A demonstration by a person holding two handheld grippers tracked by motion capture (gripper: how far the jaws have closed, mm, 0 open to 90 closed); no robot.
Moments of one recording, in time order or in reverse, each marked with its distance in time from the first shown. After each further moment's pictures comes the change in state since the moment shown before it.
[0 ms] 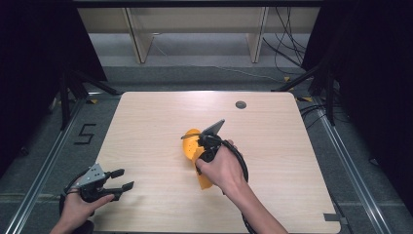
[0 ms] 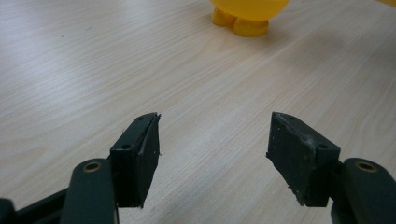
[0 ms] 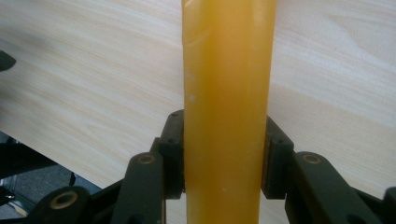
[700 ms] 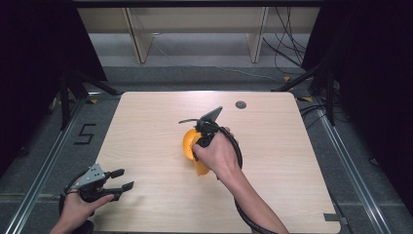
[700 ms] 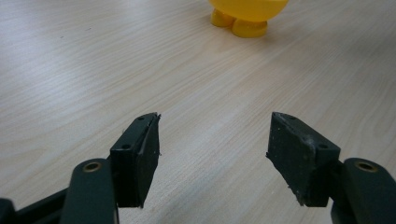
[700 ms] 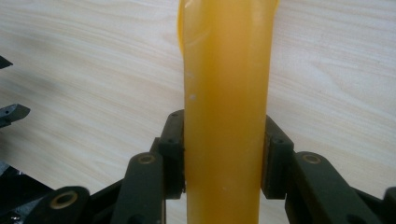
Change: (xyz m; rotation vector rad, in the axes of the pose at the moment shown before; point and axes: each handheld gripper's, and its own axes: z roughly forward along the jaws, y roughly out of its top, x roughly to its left) left arm 0.000 0.000 0.000 -0.006 -0.002 -0.002; right arm 0.000 0.034 -0.006 -0.046 -0.012 0.038
